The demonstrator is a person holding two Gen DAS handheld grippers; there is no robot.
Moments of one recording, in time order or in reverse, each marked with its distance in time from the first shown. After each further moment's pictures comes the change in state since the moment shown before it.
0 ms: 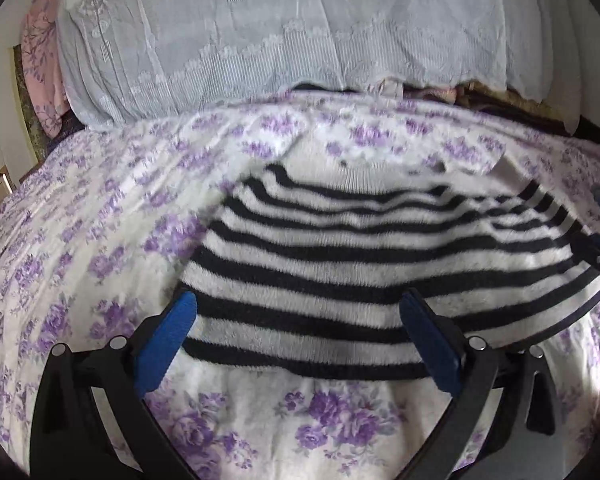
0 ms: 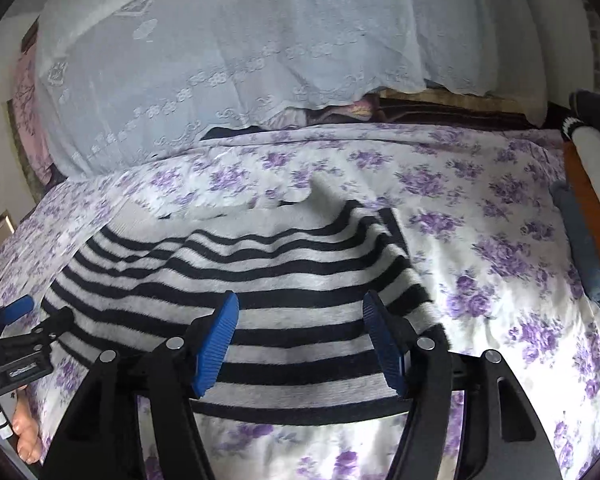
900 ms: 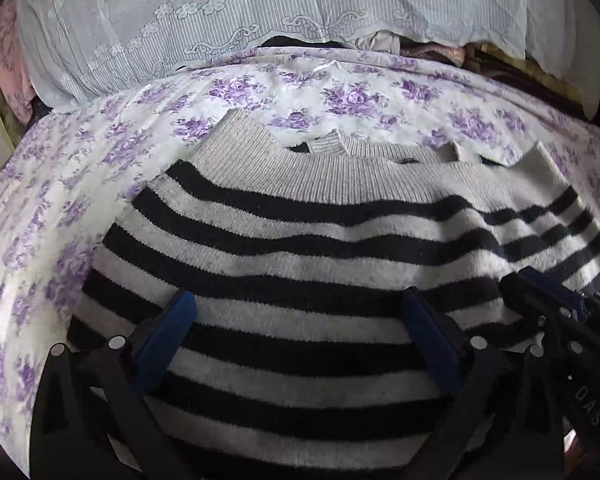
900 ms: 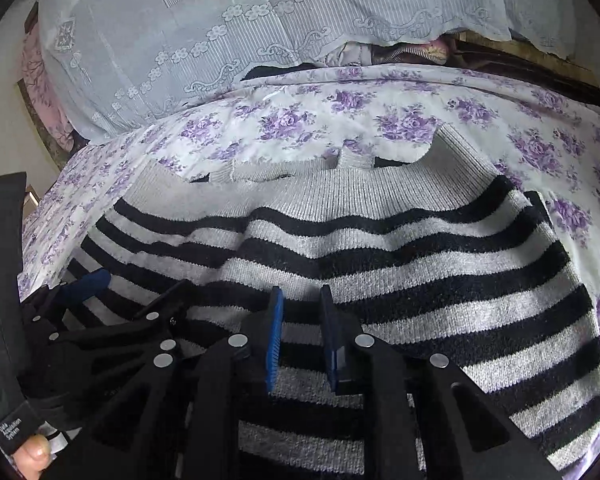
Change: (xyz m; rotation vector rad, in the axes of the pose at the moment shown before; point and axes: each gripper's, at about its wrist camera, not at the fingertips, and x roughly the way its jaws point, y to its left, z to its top) left arm 0.101 -0.047 0.047 0.012 0.198 -0.026; right arm 0.092 0.065 0.017 -0.044 0.214 0.160
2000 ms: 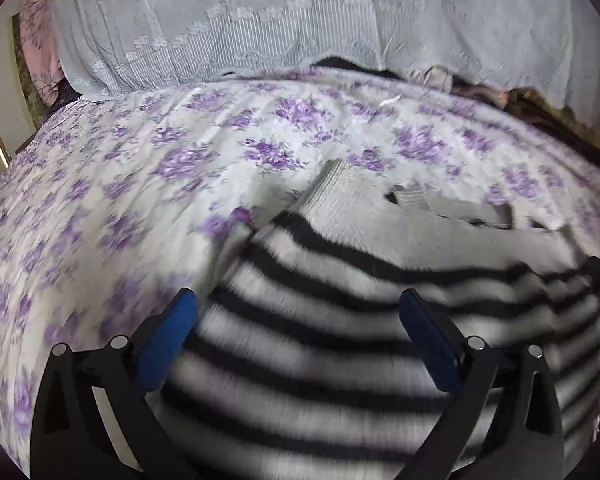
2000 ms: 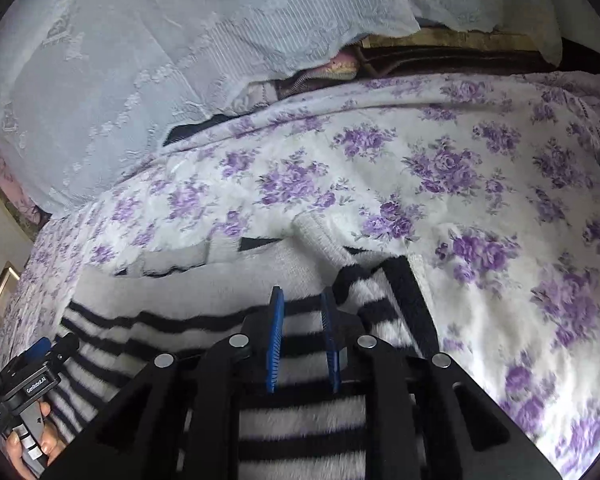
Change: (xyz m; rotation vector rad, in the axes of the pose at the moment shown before) left arm -0.015 0.066 0.013 -0.108 -0.050 0.028; right arm -0.029 -0.092 0.032 0.184 -0.096 -0.059
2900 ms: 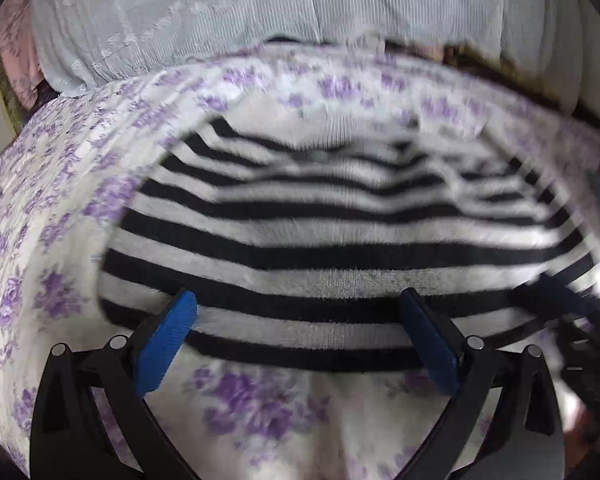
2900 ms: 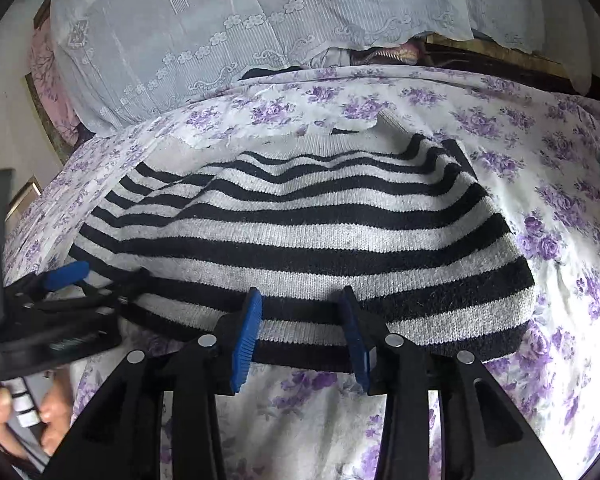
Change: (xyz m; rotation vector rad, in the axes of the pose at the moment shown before) left arm -0.035 -0.064 -0.083 0.130 0.075 -0.009; right arm -0.047 0.048 -0.100 -0.196 0.069 0.042
